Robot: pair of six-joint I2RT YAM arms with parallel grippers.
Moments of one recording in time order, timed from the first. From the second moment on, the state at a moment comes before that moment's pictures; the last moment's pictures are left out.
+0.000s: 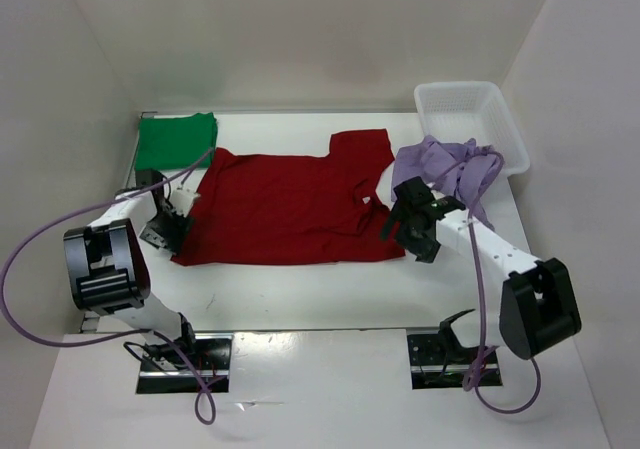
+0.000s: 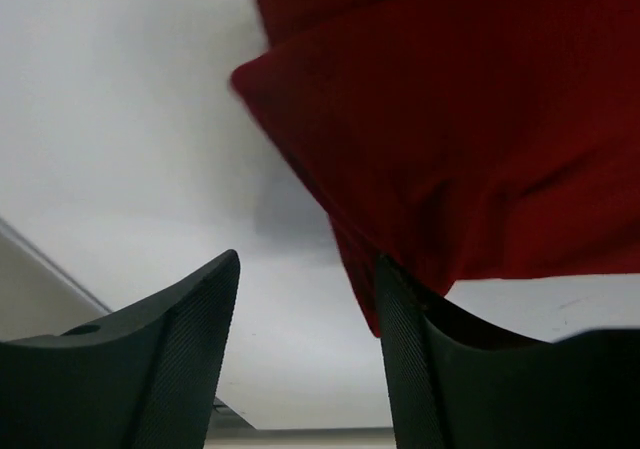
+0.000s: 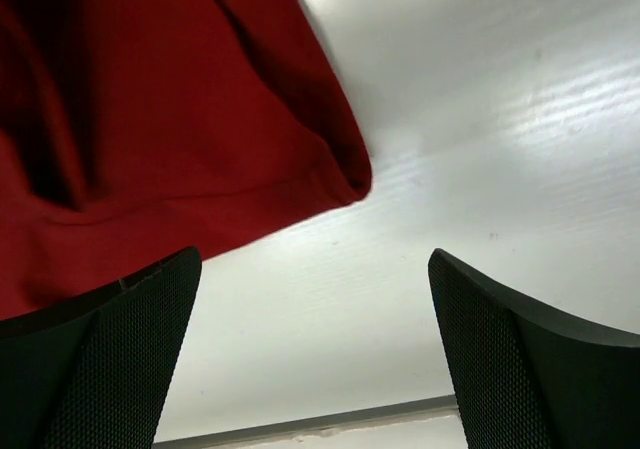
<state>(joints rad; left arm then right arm) 0.28 1.59 0.97 -0.69 -0.01 0.62 0.39 1.30 0.86 -0.77 0.19 0.87</state>
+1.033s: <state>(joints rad) 0.27 1.38 0.88 -0.88 -0.09 0.74 0.65 1.03 0.80 -0.98 0.13 1.31</state>
